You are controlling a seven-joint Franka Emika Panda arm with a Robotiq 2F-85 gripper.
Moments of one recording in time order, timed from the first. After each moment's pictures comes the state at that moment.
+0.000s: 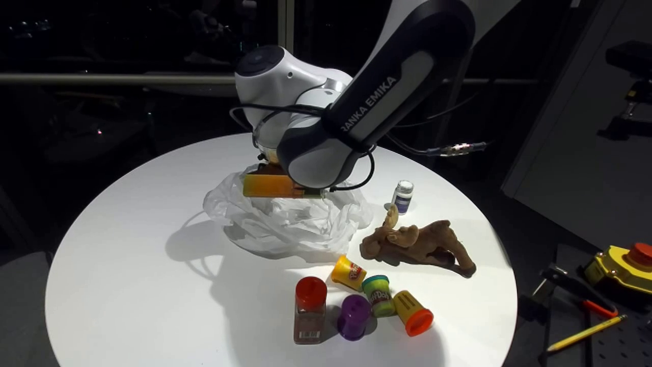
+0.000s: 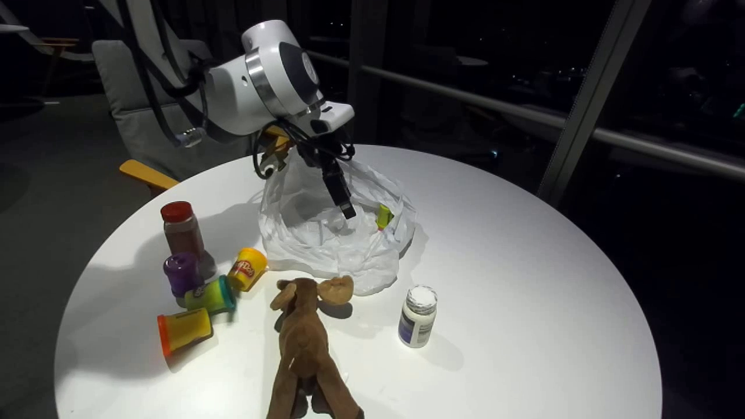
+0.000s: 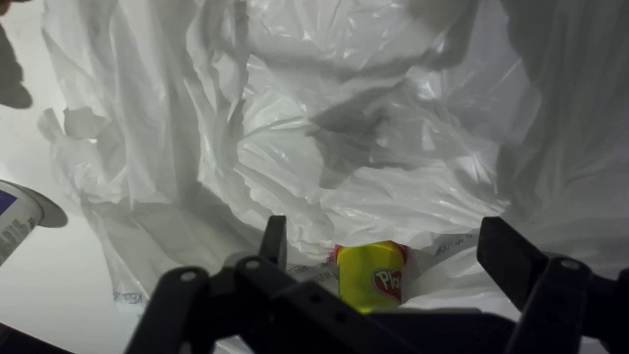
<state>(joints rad) 0.41 0.92 -0.28 -1.54 -0.41 2.49 1.47</state>
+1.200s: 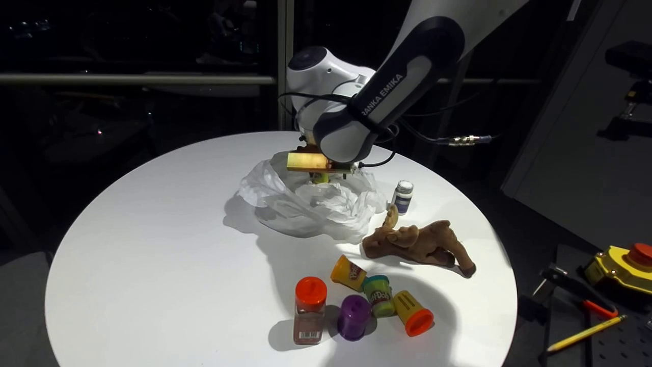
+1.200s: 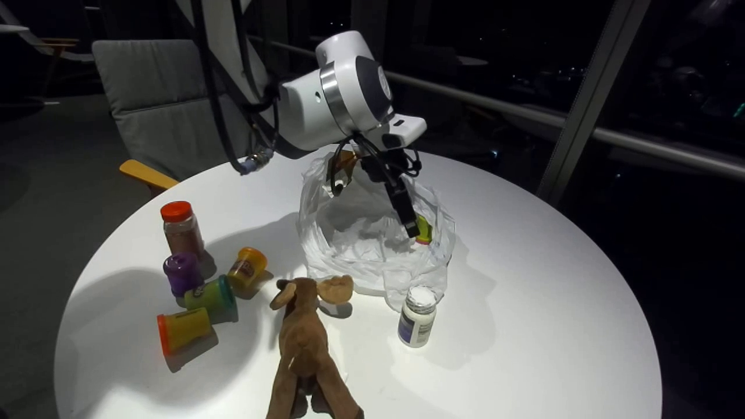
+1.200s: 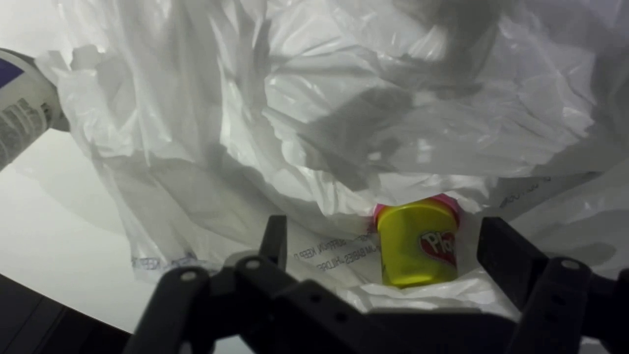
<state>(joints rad) 0.25 0.95 -0.30 -1.50 -0.41 2.51 1.38</state>
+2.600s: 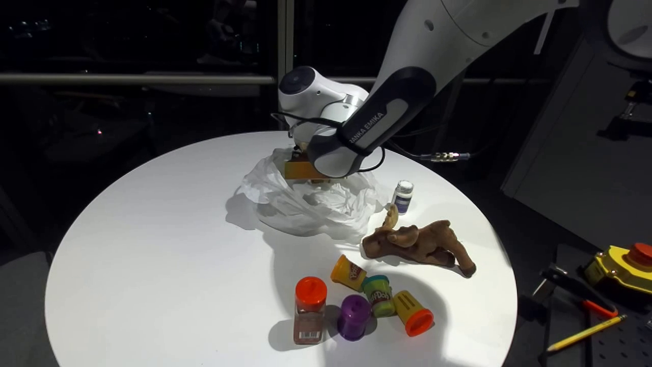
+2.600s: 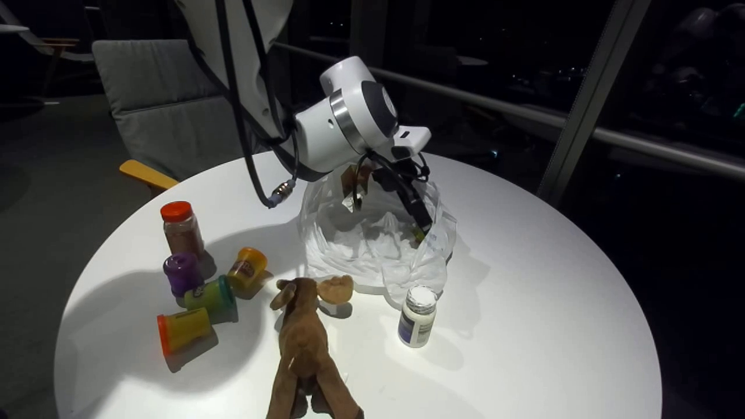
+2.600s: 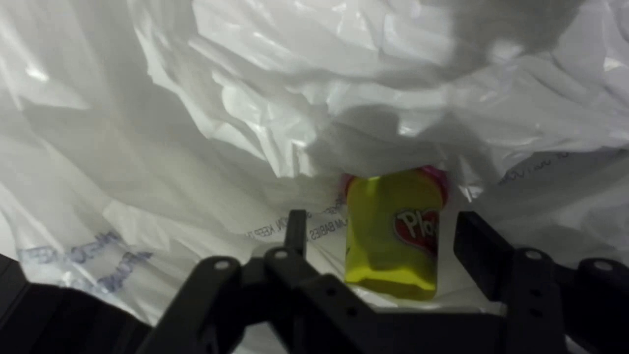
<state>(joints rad) 0.28 1.12 -0.39 -1.32 -0.41 2.52 1.36</state>
